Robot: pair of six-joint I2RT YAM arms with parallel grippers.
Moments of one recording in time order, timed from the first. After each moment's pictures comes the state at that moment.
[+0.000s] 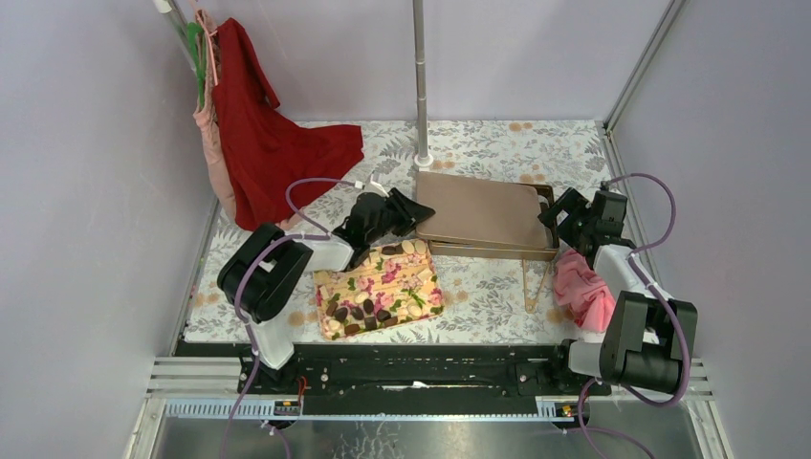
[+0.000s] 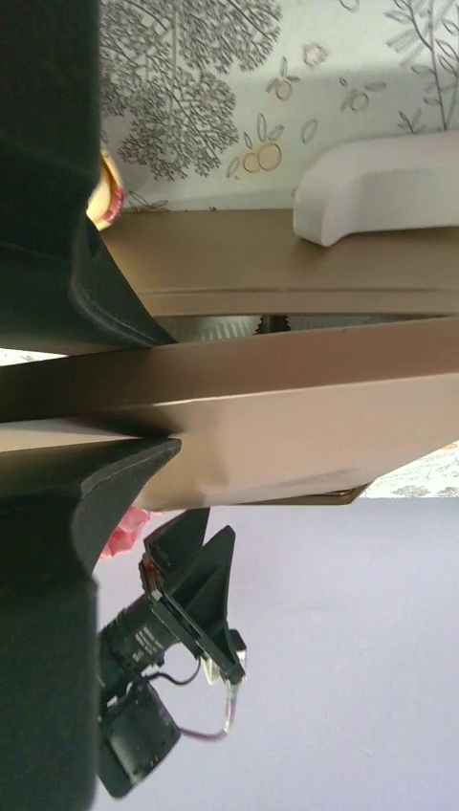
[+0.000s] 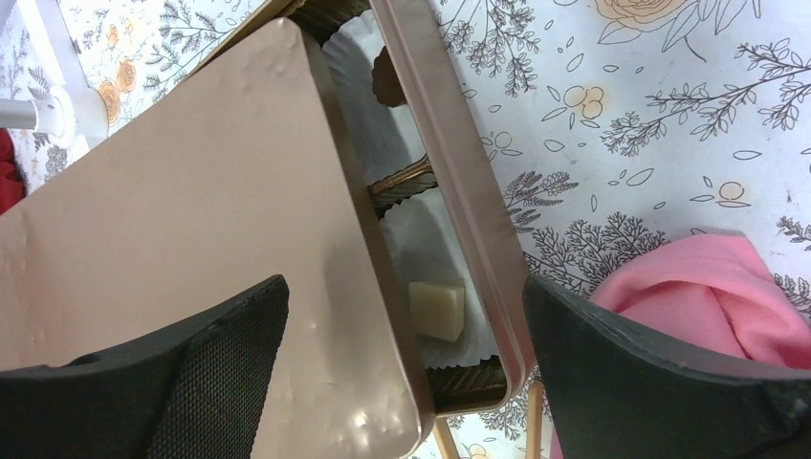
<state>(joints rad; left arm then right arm) -0.56 1.79 0.77 0.74 0.17 -1.21 -0.20 1.30 0.65 -0.07 -0.19 0.53</state>
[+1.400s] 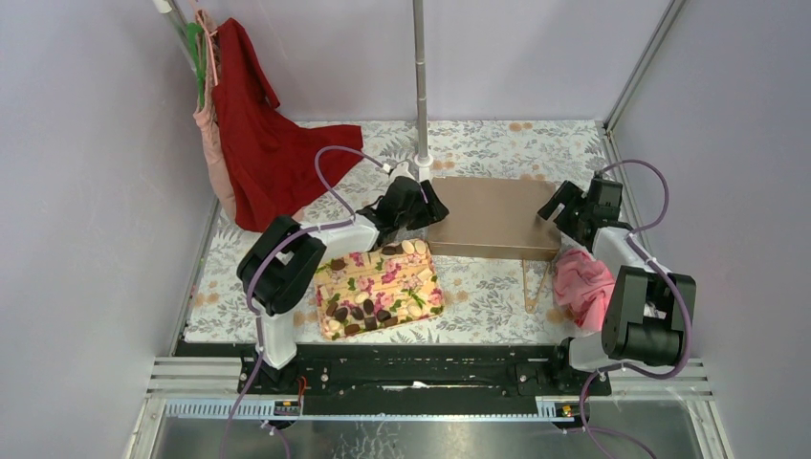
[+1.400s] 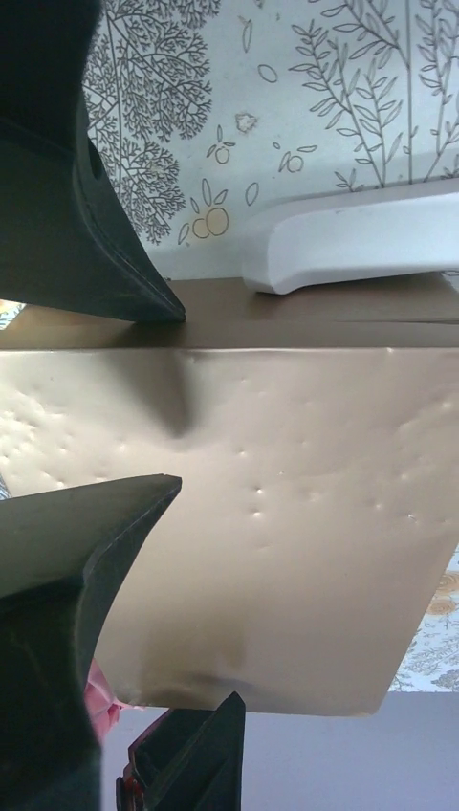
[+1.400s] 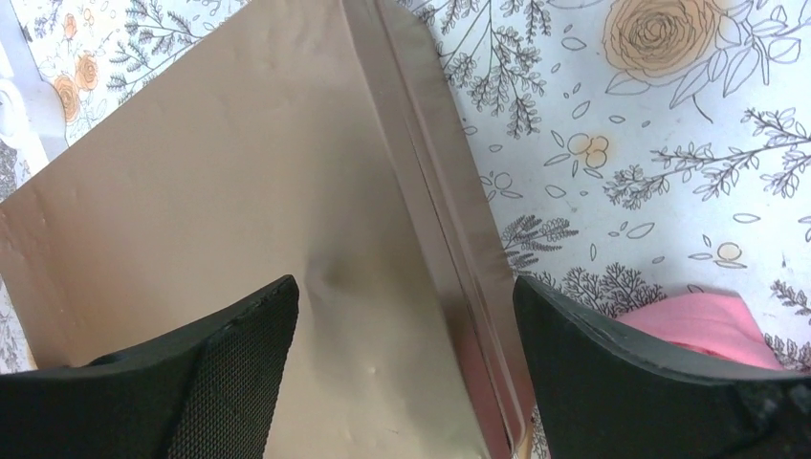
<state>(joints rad) -0.66 1.89 1.10 0.24 -0.03 -0.87 -0.18 1.42 0.76 -0.10 -0.17 0.46</state>
